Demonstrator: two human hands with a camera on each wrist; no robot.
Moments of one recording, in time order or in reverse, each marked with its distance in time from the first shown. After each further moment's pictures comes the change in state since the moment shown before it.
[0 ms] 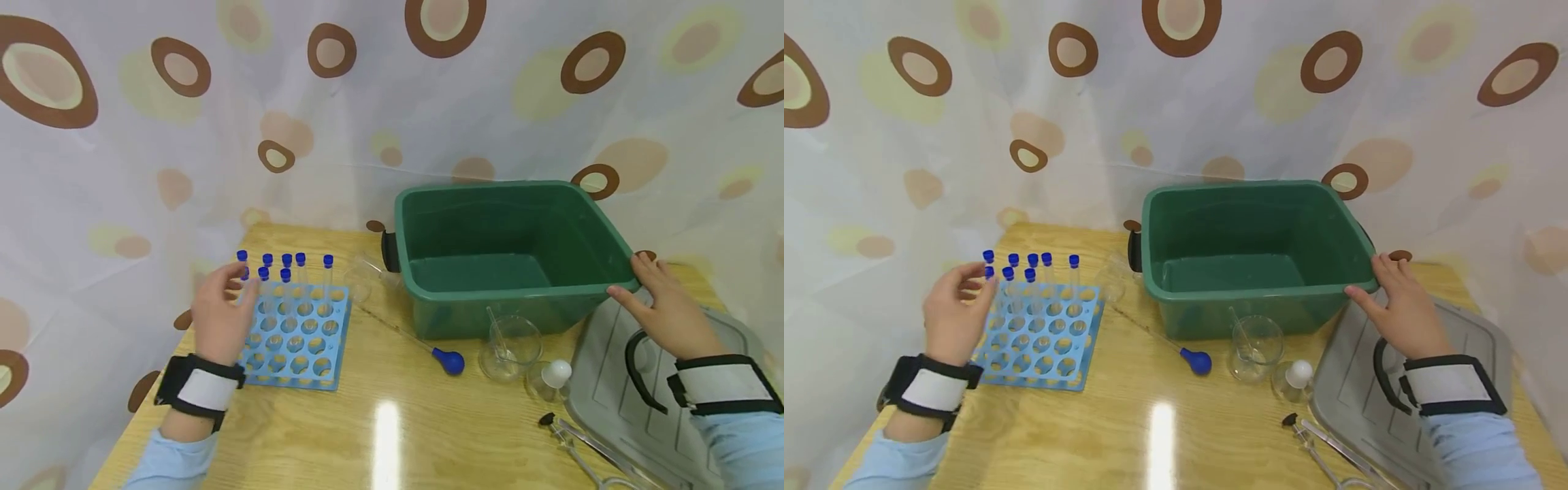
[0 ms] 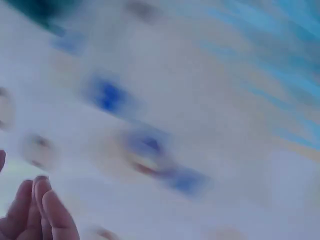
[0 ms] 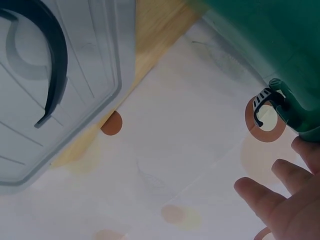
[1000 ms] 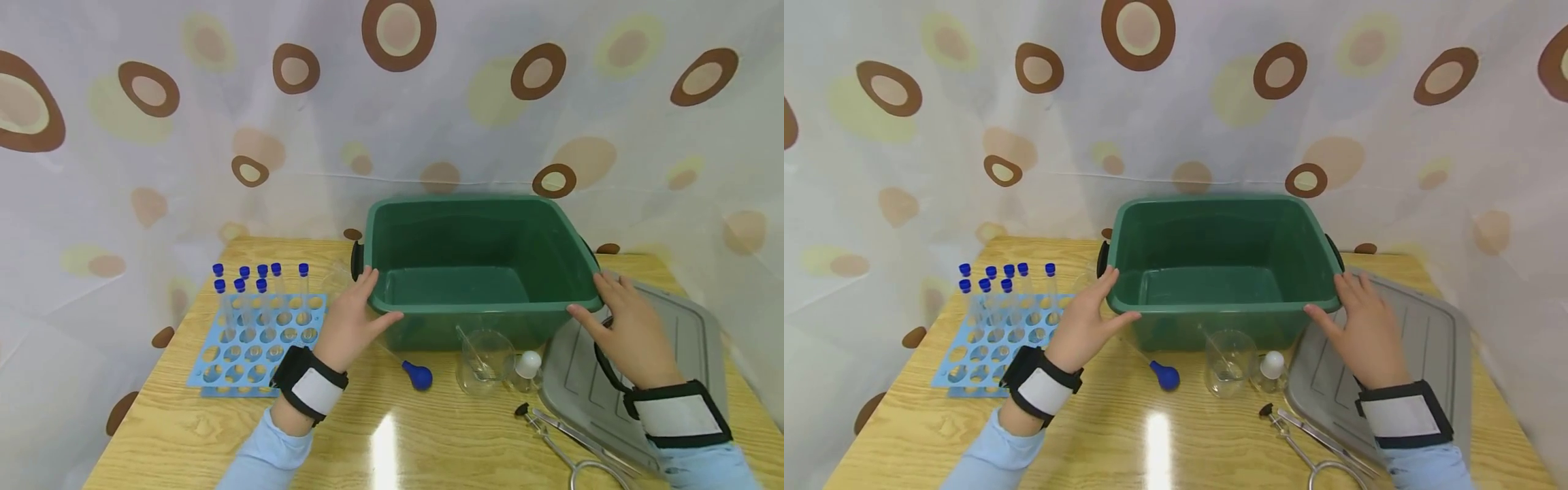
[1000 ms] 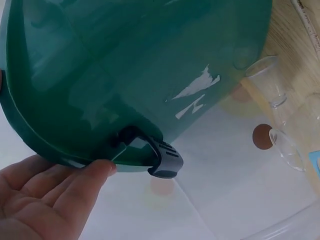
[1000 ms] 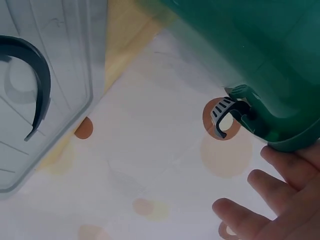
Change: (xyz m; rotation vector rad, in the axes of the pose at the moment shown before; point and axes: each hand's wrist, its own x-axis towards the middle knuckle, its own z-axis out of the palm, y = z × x) left_hand -0.024 0.089 0.085 -0.006 -0.549 0.209; right_hand -0.014 -0.045 0.036 -0.047 0.197 -0.049
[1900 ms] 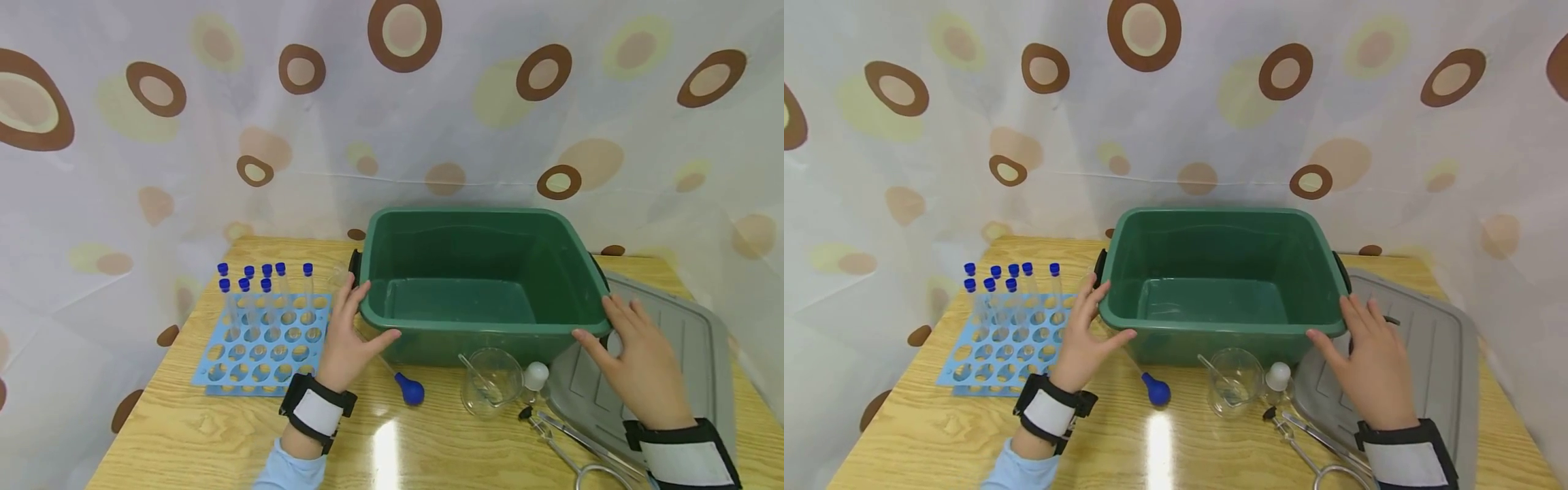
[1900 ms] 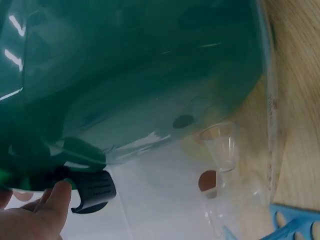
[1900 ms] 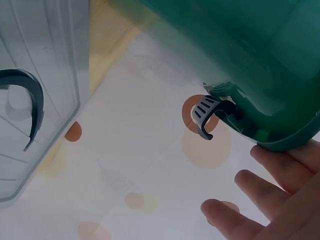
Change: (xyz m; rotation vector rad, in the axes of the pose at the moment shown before) left_hand -0.023 -0.033 0.026 -0.333 0.184 0.055; right_hand -0.033 -0.018 0.006 0.000 0.072 0.048
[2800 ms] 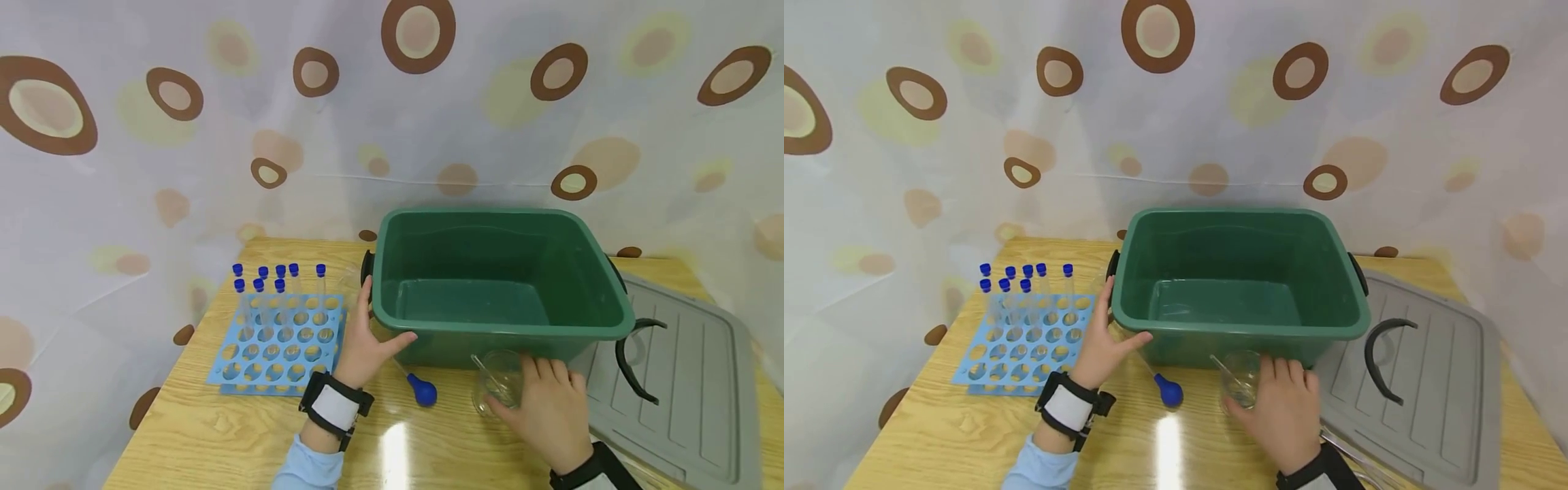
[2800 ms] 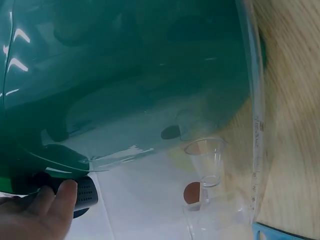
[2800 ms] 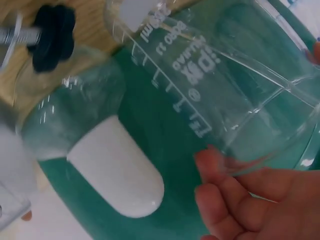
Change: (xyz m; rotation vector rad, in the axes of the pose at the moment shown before) left_hand 0.003 -0.011 0.006 -0.139 -0.057 -0.110; right_hand -0.041 -0.079 0.092 -0.298 0.223 -0.219
